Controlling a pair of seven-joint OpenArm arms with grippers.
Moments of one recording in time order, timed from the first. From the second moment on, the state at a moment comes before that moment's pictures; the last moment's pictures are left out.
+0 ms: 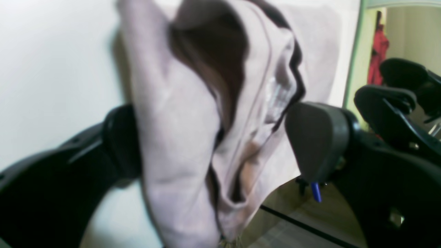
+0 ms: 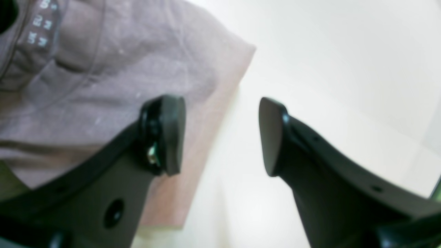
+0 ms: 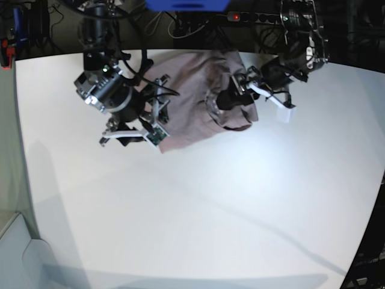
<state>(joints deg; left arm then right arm) 17.2 -1.3 -13.1 92.6 -50.5 -14.4 56.0 -10.1 -1.7 -5.2 114.8 -10.4 40.1 -55.2</state>
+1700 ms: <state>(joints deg) -26.1 -8.4 39.5 64.6 -10.5 -13.2 43.4 -12.5 -1.3 35.8 115.1 -10.0 40.1 -54.8</state>
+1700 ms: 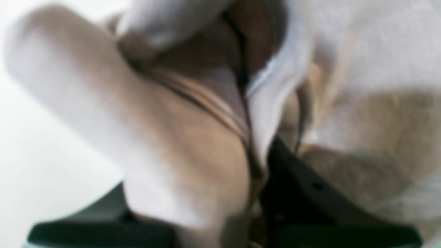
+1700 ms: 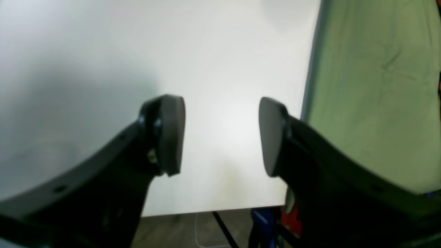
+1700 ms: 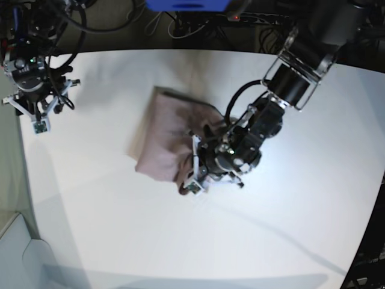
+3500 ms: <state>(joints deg) -37.2 6.8 64.9 49.3 24.5 -37.3 23.8 -18.0 -1.9 41.0 115.1 -10.1 40.1 -55.0</state>
